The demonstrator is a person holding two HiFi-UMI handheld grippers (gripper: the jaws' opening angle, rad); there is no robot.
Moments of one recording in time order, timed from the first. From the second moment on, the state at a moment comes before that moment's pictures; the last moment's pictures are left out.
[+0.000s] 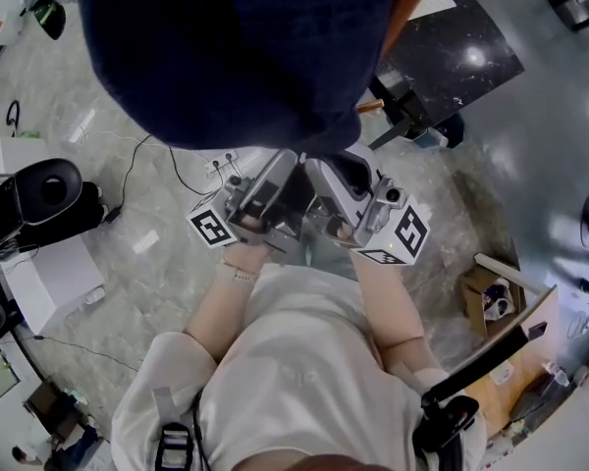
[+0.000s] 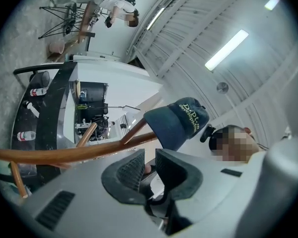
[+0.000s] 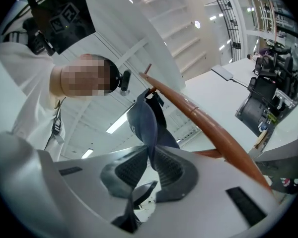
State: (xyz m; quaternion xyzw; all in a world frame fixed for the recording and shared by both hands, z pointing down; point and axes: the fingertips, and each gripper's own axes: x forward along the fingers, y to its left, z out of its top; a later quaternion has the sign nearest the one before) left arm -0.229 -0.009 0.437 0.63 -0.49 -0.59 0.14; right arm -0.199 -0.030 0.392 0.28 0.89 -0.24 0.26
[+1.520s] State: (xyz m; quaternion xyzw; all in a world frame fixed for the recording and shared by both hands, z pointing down) left arm -0.064 -0.165 0.359 0.76 -0.32 -0.50 0.25; right arm -0.039 -0.174 0.337 -0.02 0.95 -0.17 0.26
